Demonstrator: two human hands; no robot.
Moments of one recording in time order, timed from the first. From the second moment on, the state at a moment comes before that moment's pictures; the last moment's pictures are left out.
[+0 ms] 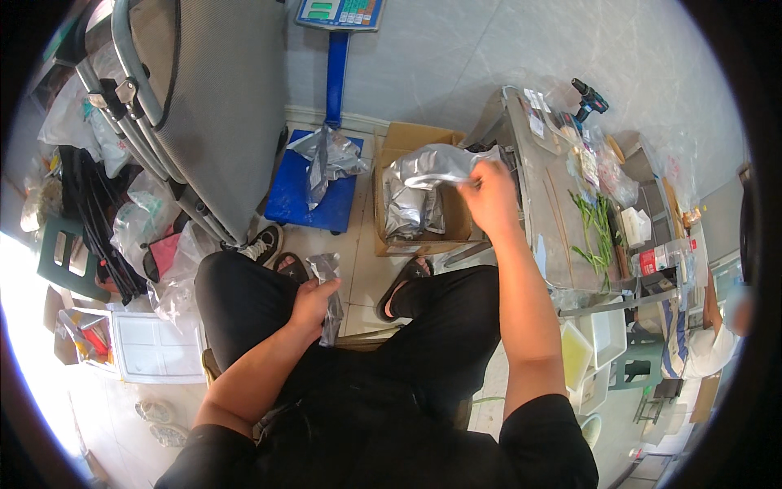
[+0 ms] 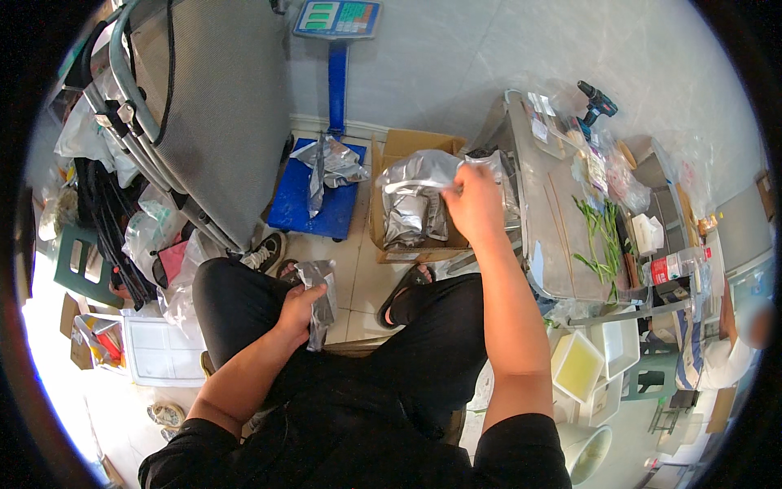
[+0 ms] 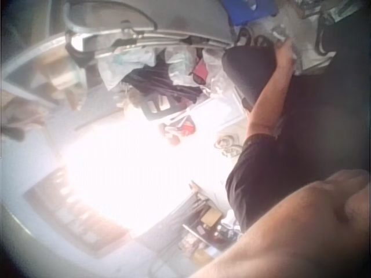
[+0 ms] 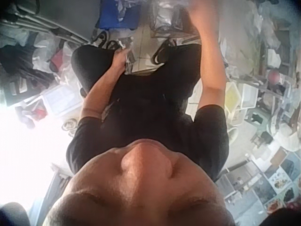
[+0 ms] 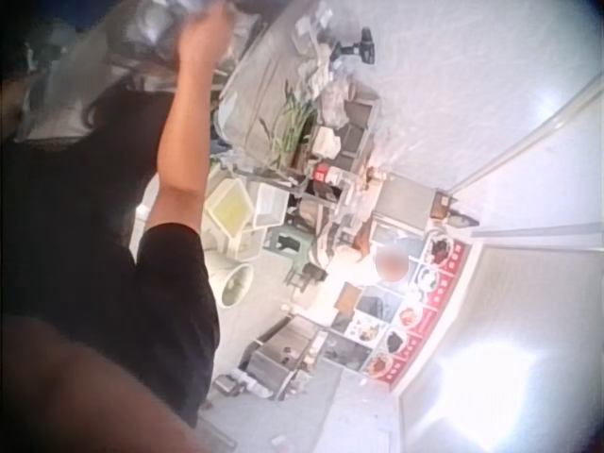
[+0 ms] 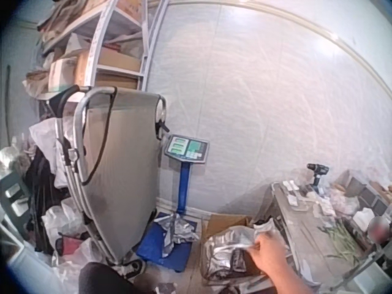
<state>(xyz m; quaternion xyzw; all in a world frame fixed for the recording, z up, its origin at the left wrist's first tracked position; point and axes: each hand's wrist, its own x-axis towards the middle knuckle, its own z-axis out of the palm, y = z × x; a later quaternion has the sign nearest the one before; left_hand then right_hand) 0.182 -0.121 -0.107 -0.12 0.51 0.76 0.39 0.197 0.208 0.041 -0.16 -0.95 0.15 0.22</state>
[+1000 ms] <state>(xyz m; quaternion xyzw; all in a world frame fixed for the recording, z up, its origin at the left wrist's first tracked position) 0.163 -0.134 -0.087 0.13 0.61 0.69 0.37 0.228 0.084 -0.021 0.06 -0.95 0.14 -0.27</state>
